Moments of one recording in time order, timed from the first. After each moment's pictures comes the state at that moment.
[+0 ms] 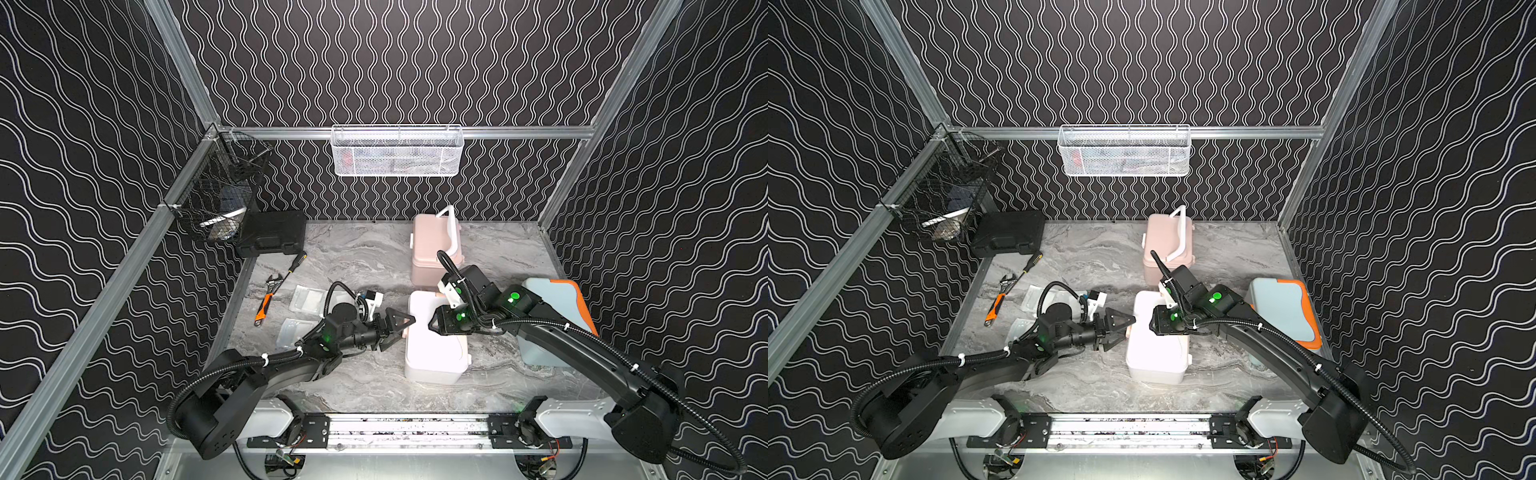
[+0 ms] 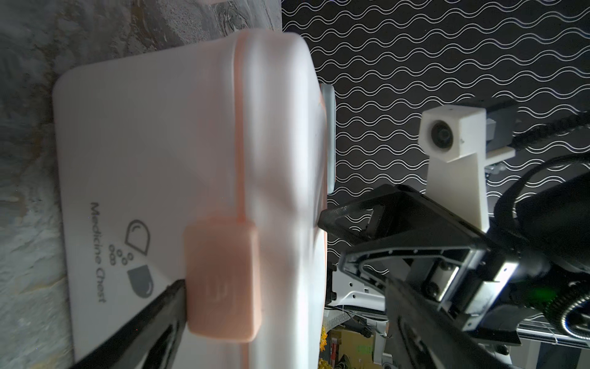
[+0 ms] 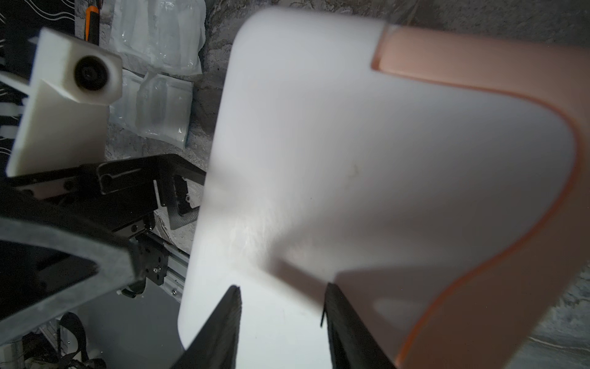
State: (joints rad) left arm -0.58 1.30 0.38 0.71 0.61 -1.35; right arm 0.73 1.30 1.13 -0.91 -0.16 0.59
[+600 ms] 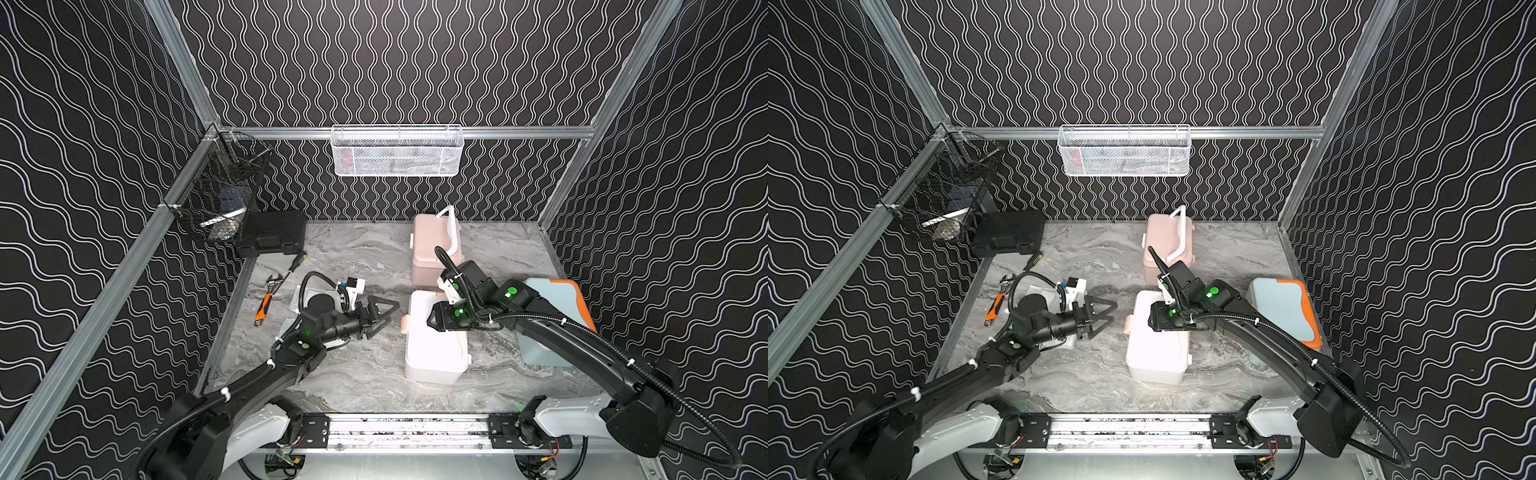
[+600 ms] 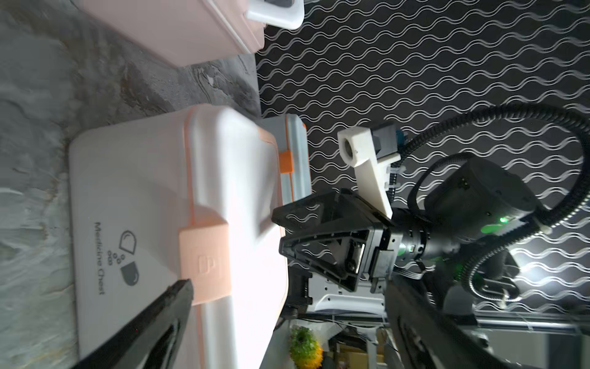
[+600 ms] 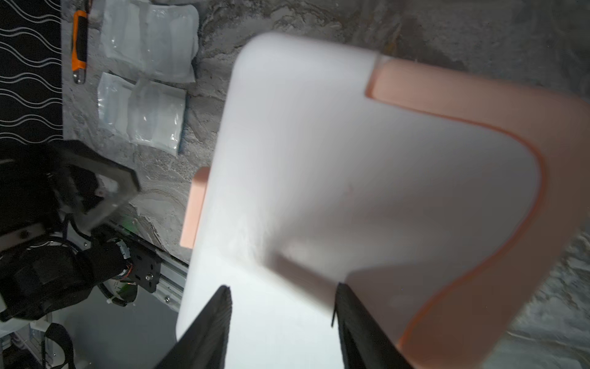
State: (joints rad) left arm -0.45 1.02 0.51 0.30 0.63 -1.19; right arm 0.74 1.32 1.21 -0.98 -0.12 0.58
